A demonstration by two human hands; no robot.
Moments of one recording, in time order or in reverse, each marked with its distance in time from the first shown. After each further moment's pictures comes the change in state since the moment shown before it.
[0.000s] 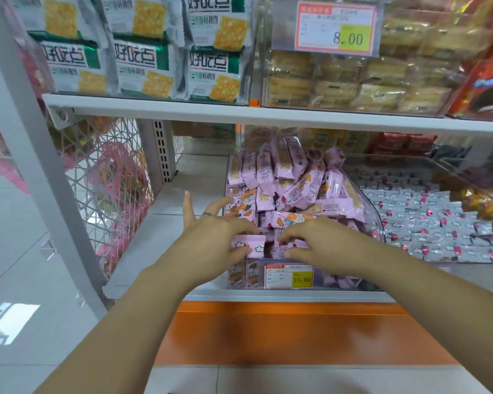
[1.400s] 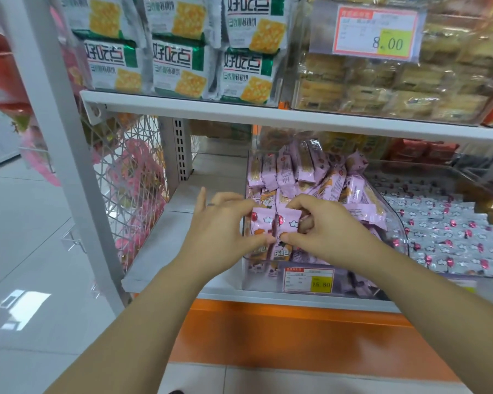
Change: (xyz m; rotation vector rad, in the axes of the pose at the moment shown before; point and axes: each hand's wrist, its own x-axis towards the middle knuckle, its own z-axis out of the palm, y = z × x) left_hand -0.001 -0.014 -0.001 -0.254 0.307 -0.071; right_hand 0.013 -0.031 -0.005 0.395 0.291 0.027
